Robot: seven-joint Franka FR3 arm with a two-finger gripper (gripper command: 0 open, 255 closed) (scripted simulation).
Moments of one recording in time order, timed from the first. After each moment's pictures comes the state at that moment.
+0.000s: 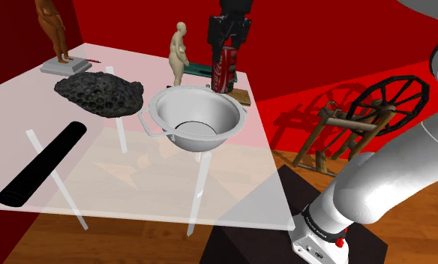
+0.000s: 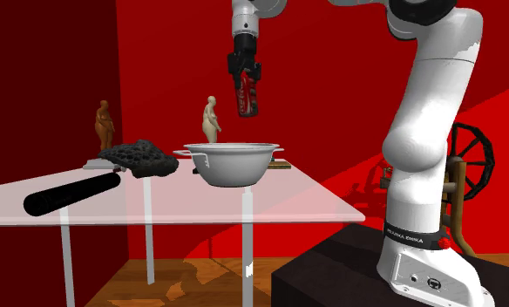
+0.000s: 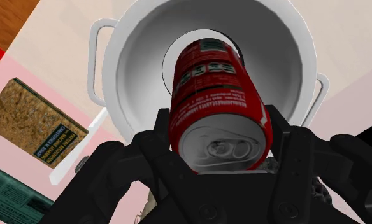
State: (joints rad) arm 0.04 -0.20 0.27 -1.65 0.06 1.45 0.18
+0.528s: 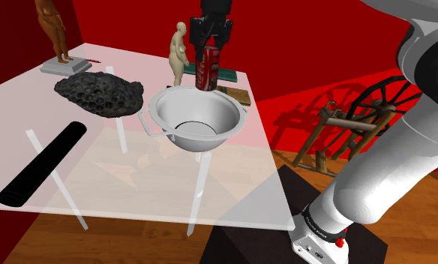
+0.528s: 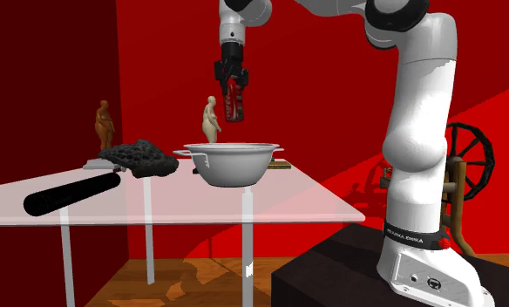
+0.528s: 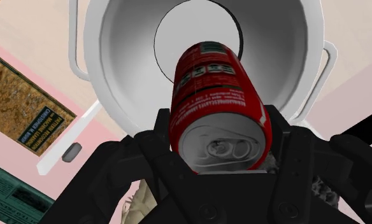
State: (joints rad) arm 0.04 -0.04 0.29 -1.52 0.02 1.48 0.21
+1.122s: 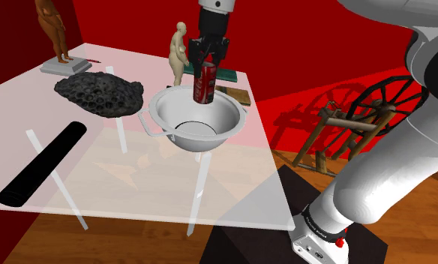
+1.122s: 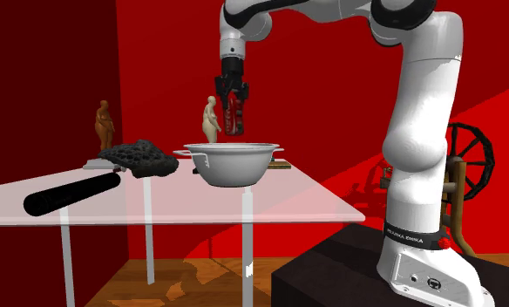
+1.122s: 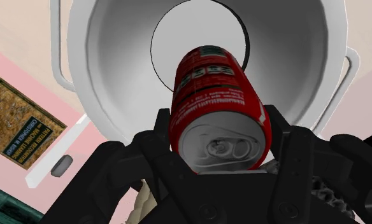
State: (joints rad) arm 0.04 -0.08 0.28 -1.68 0.03 1.61 0.20
